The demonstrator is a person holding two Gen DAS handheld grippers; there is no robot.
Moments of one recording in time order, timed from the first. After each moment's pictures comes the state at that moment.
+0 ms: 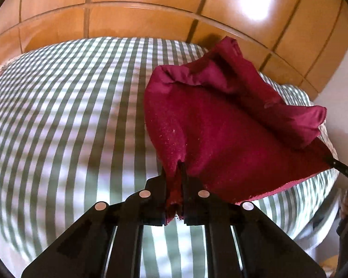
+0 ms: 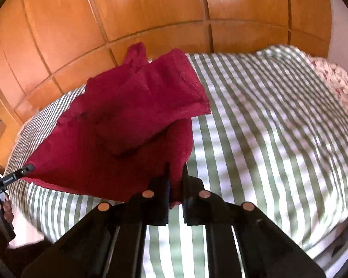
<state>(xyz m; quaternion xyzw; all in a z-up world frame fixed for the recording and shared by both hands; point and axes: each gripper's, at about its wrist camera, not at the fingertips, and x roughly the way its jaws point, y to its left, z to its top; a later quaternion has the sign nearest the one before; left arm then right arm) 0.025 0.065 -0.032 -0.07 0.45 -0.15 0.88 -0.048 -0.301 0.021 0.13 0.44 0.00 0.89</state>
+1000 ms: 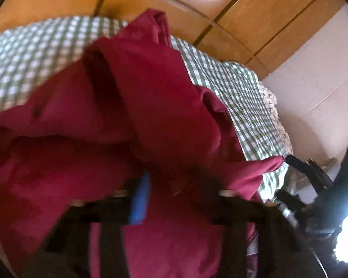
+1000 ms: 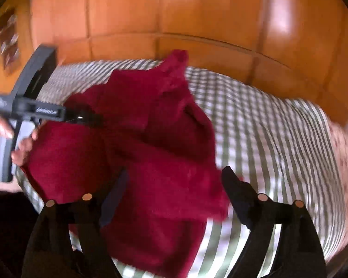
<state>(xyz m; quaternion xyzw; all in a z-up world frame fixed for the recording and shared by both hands) 0.124 -0.093 -0.038 -0.12 0.50 -0.34 0.79 0.009 -0.248 0.037 -0.08 0.42 0.11 0.90</state>
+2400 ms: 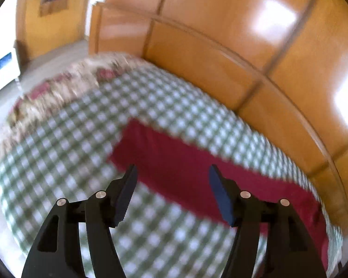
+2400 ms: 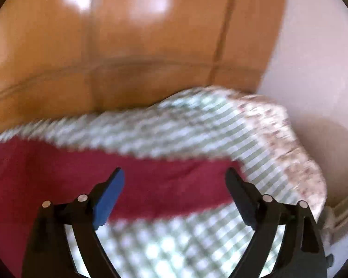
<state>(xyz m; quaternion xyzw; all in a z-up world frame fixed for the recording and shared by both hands) 0.180 0.325 0.014 -0.25 0.39 0.15 0.87 0.118 -0.451 0.050 0.06 0.41 -0.22 0.88</state>
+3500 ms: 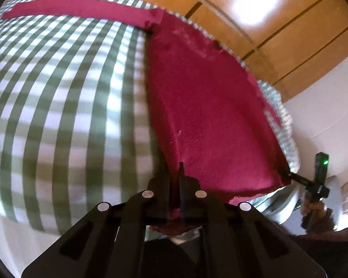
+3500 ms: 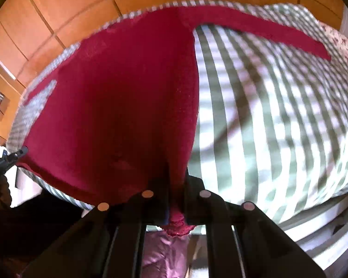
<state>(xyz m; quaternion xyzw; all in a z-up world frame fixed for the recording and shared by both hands) -0.019 0.112 -0.073 -0.19 0.50 -0.23 0.81 -0.071 -0.293 -0.037 0.12 0.55 0.02 0.83</state>
